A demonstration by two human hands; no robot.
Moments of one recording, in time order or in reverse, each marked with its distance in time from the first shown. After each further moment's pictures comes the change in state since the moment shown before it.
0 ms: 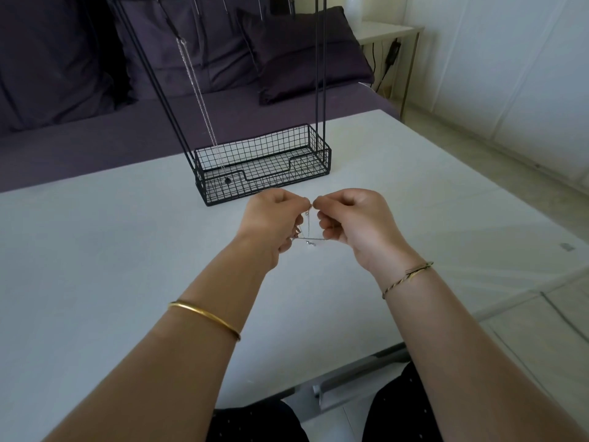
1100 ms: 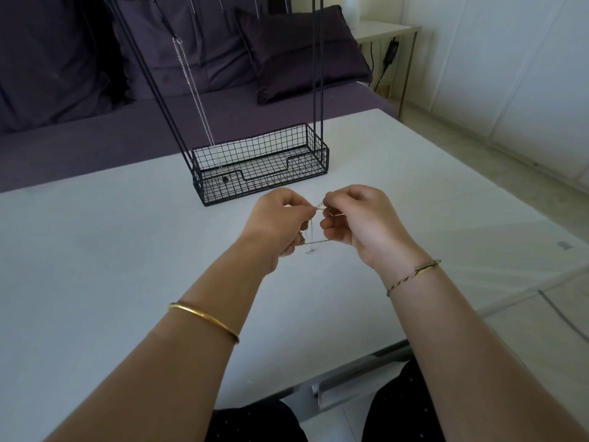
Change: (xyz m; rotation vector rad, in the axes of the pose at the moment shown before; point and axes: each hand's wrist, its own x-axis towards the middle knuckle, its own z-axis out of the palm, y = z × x) left_hand -0.005 0.001 0.005 0.133 -0.073 0.049; right_hand 0.001 -0.006 -0.005 0.084 0.012 0.080
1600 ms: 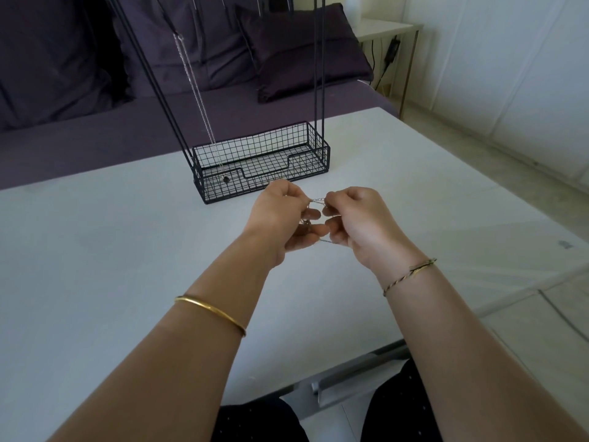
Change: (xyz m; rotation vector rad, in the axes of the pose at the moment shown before) left_hand -0.001 0.004 0.001 -0.230 -0.017 -0.061; right_hand -0.002 0.000 0.004 -0.125 -0.001 0.006
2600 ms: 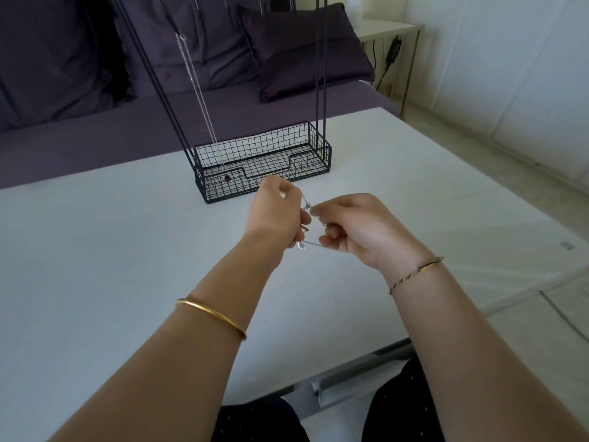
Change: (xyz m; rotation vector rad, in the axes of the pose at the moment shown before) left_hand 0.003 -0.005 0.000 0.232 0.155 0.178; right_hand -0.002 0.000 -0.002 0.032 -0.136 0.088
